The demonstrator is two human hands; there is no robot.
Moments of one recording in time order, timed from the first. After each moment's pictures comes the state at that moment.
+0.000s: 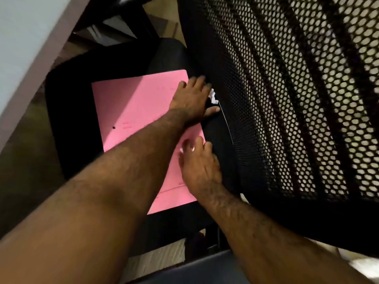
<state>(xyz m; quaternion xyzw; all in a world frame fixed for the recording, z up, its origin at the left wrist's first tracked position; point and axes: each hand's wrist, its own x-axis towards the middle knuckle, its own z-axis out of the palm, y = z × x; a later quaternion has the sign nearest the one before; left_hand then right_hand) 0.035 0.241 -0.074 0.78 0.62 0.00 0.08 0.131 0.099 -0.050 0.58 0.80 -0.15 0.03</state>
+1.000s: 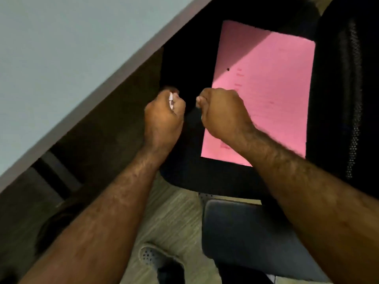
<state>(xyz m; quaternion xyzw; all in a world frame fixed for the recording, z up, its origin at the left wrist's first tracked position) -0.102 -0.050 -0.030 0.30 0.86 0.41 0.13 -0.008 0.046 0.003 0.38 0.88 -0.30 0.00</state>
